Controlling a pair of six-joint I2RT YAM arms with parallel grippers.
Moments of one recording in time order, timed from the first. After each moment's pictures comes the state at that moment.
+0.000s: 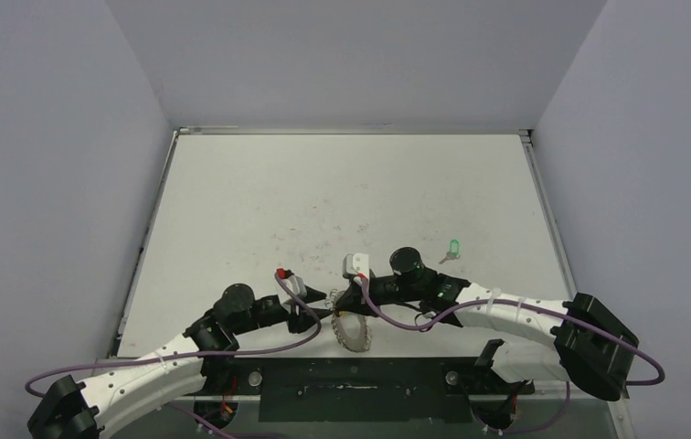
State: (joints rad) left arm -0.86 0.61 0.11 0.38 0.36 -0.06; right arm 0.94 1.23 0.53 0.29 -0.60 -0.17
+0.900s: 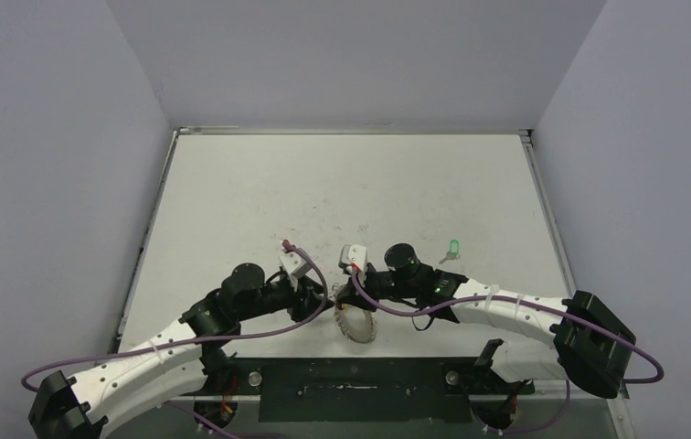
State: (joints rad) left arm -0.86 0.68 0.35 0.04 0.28 -0.25; right arm 0.95 1.24 0.58 0.19 -0.47 -0.12
